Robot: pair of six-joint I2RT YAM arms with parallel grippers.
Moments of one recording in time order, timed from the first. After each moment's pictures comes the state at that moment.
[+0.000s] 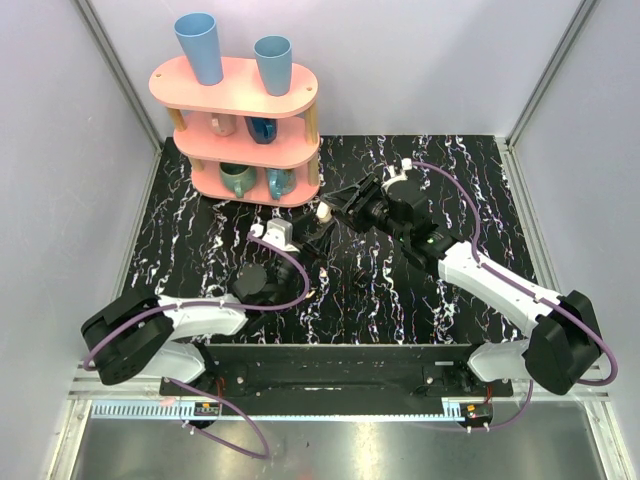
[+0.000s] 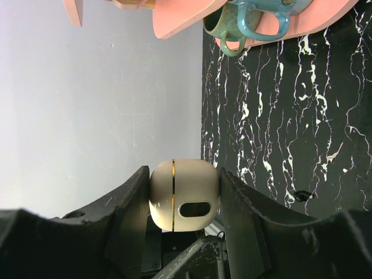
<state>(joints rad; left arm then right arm) -0.95 1.34 0.43 1.28 -0.41 -0.10 0.67 1.32 0.99 0.11 -0.08 1.26</state>
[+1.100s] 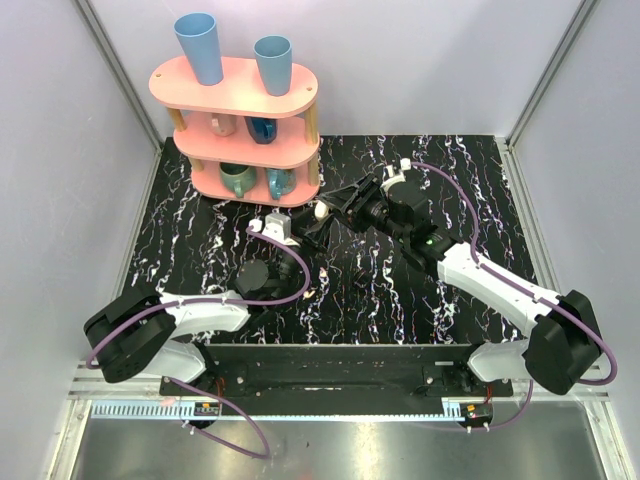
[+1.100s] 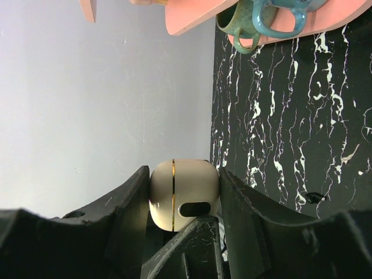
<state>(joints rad) -0.93 1.37 0.47 1.28 -0.43 -0.13 0.67 1.32 0.98 0.16 -0.10 1.28</state>
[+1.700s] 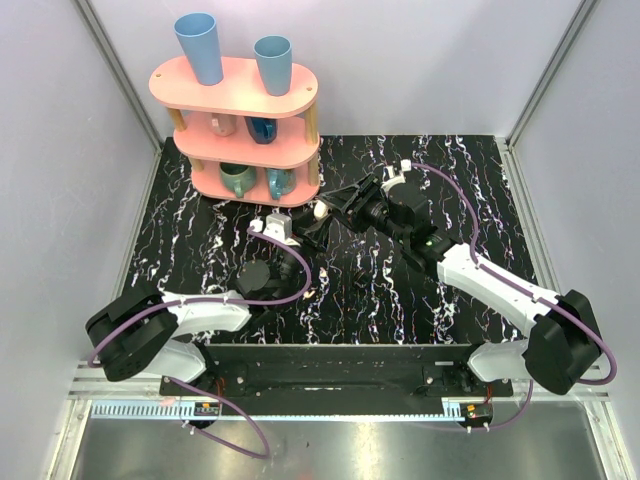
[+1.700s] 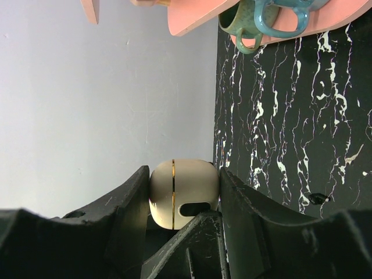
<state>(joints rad) -0.93 1.38 0.47 1.29 -0.45 -0.13 0.67 1.33 0.97 0.19 -0.10 1.30</state>
